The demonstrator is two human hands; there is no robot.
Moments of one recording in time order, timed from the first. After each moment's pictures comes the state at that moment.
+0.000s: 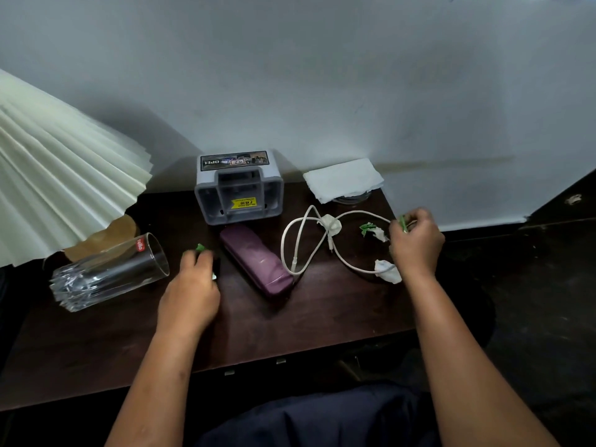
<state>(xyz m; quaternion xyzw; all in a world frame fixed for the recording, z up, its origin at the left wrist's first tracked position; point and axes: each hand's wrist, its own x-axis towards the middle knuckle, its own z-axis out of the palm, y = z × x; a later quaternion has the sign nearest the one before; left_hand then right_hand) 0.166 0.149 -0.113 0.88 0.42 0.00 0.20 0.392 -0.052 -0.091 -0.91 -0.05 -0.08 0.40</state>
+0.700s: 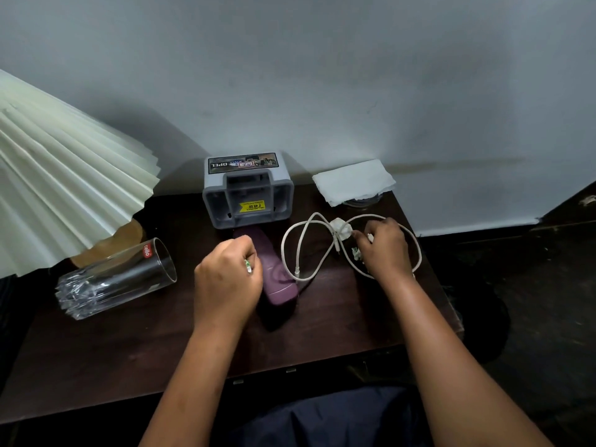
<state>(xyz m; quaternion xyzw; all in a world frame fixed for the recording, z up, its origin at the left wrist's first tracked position) 0.191 0.122 -0.076 0.88 0.33 0.27 0.22 0.380 -0.015 -0.111 -0.94 -0.20 0.04 0.28</state>
